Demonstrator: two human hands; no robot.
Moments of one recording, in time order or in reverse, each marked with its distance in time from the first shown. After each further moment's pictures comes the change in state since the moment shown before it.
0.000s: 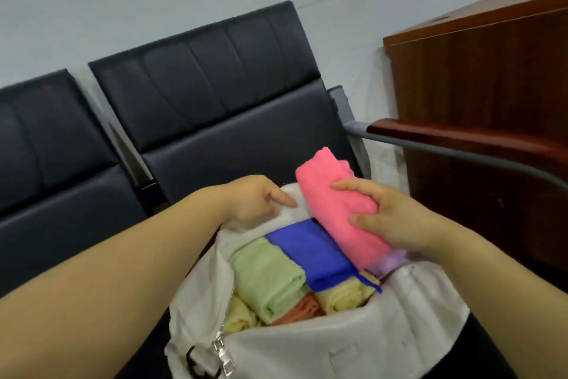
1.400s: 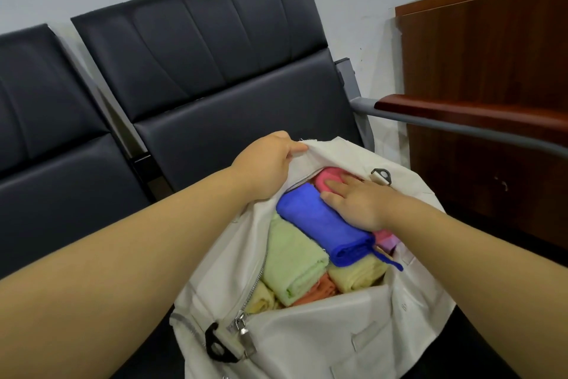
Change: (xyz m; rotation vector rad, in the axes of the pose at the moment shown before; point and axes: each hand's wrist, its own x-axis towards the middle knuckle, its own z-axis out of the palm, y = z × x) left_hand 0.014 0.019 0.016 0.062 0.434 0.080; right_hand 0.057 0.023 0.048 -0.718 -0.313 0.327
